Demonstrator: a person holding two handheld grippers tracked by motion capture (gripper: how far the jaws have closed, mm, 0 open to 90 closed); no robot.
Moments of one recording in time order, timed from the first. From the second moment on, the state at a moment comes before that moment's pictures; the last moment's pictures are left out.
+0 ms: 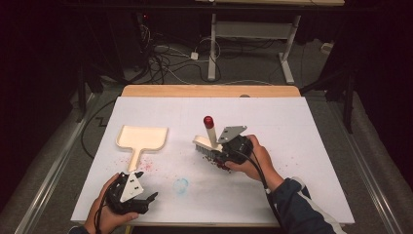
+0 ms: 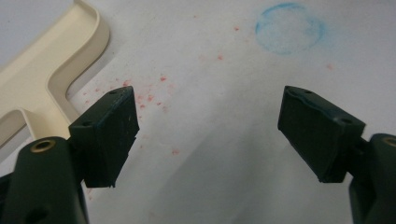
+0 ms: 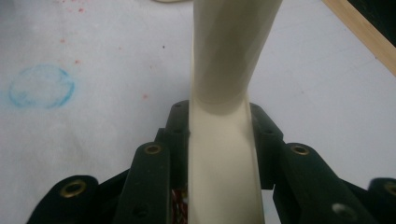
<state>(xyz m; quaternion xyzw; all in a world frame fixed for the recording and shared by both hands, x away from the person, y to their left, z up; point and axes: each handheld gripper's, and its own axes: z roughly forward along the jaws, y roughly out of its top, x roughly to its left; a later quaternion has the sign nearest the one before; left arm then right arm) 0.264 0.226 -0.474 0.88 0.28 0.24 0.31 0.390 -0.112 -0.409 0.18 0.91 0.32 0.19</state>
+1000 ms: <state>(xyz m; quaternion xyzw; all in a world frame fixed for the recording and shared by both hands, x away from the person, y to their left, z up) 0.265 0.232 -0.469 0.87 0.29 0.21 0.35 0.357 -0.119 -0.453 0.51 0.72 0.46 0.09</state>
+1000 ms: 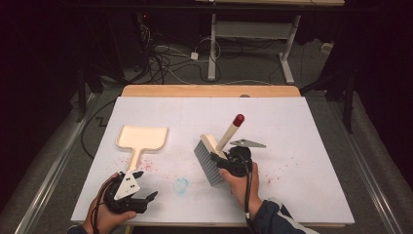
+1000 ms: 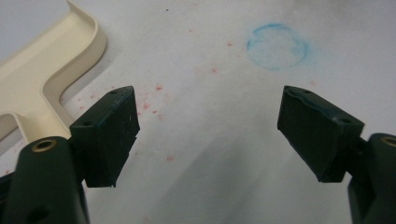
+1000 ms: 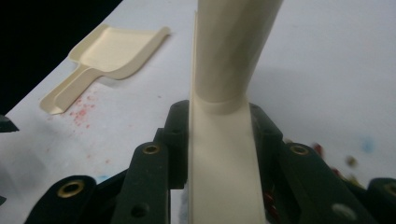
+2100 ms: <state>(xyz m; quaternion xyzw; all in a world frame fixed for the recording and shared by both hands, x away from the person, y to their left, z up) 0.267 0.226 -0.470 0.88 0.27 0.22 0.33 0.364 -0.194 -0.405 0.43 0.76 0.41 0.28</state>
